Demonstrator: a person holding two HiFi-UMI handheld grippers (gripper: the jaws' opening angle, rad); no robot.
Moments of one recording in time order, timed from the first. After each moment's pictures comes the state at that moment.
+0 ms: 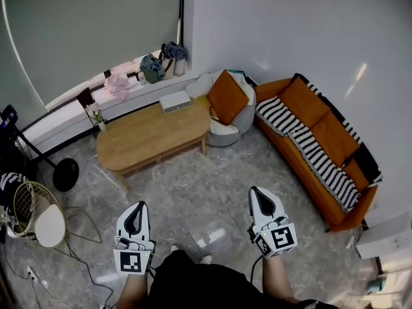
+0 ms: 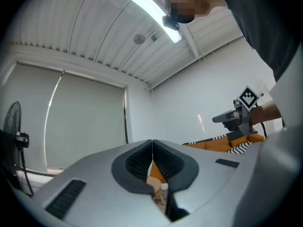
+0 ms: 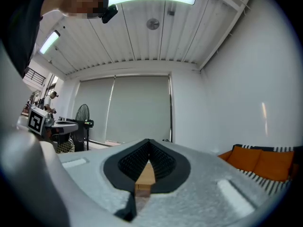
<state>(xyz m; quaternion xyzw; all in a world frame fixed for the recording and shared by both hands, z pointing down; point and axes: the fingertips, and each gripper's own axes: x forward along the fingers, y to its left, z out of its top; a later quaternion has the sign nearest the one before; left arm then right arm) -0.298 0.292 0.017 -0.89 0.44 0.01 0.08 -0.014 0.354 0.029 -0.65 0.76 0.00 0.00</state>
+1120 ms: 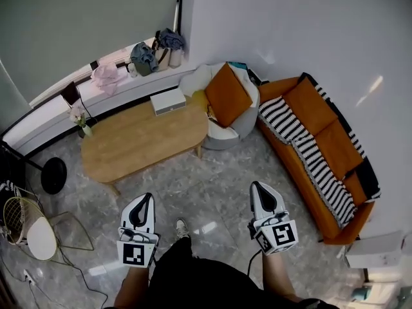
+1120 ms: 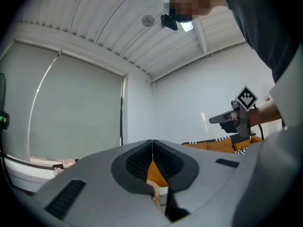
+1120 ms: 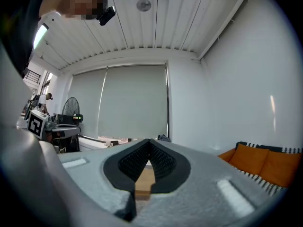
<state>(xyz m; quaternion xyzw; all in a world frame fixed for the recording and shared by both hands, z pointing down) -0.200 0.088 0.050 -0.91 0.42 0.03 0.02 0.062 0.153 0.050 -0.66 0.75 -0.03 -0.02</state>
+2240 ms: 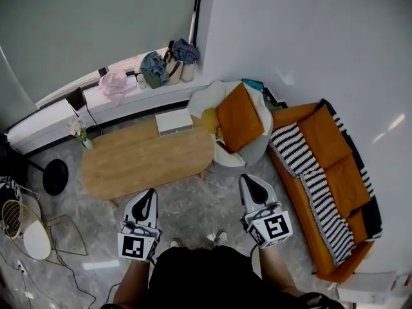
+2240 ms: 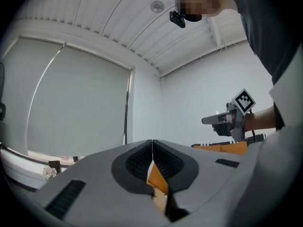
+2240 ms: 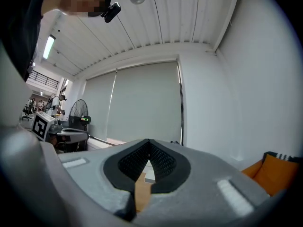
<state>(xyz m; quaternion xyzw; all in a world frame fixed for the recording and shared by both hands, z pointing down) -0.106 -0.075 0.048 -0.89 0.45 0.03 0.01 0.122 -0.056 0.031 -0.57 0.82 -0.01 -0.02</state>
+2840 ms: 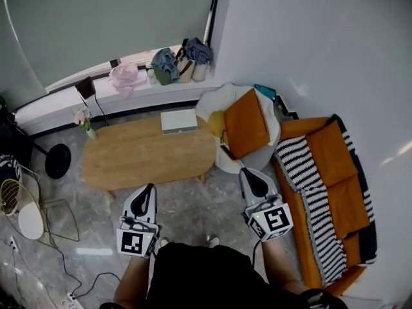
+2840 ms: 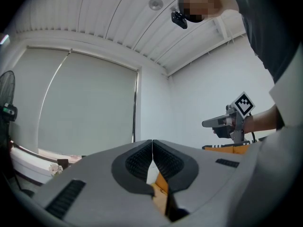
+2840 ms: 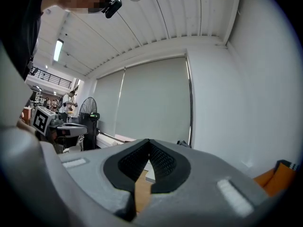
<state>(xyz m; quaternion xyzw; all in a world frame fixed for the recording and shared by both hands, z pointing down) -0.064 -0.097 0.045 -0.86 0.51 0.04 0.01 0.169 -0.112 0.034 -0.50 0.86 0.00 -0.05</state>
